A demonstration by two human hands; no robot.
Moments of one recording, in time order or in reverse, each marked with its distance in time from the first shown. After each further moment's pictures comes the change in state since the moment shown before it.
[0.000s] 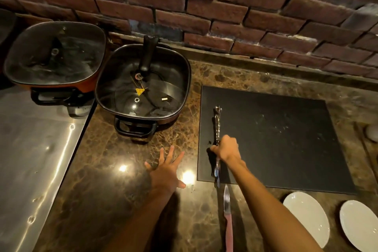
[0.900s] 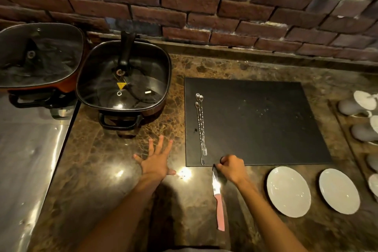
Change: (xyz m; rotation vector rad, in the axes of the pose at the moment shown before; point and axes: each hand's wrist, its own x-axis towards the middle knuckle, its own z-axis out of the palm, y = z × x) left_hand -0.004 0.006 -0.007 0.031 -0.071 0.017; right_hand -0.075 0.106 0.013 -0.003 -0.046 0.073
